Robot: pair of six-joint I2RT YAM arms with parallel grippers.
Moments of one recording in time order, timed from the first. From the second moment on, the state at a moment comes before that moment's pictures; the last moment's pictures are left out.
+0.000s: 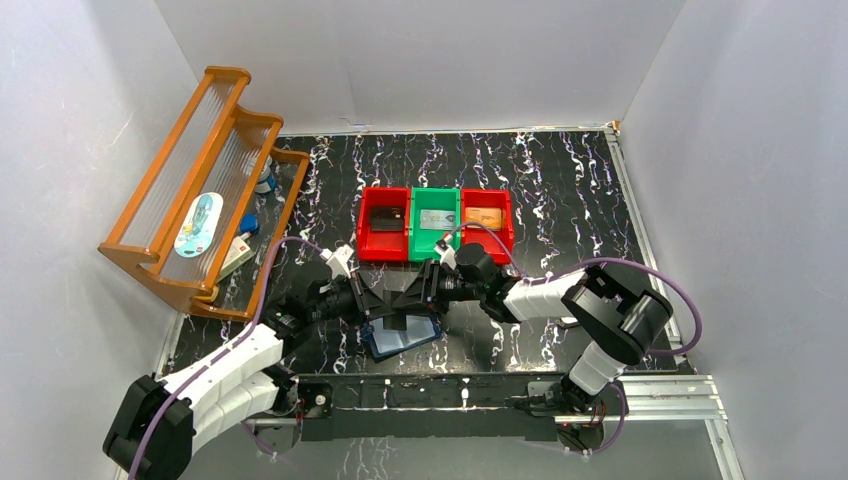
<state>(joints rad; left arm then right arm) -0.56 0.89 0.30 0.01 0.44 -0.96 0.87 1.61 0.58 0.60 -0.54 1.28</state>
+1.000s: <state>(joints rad) -0.56 0.88 0.67 -0.26 0.05 -0.24 0.83 1.35 0.53 0.23 -0.27 1.20</state>
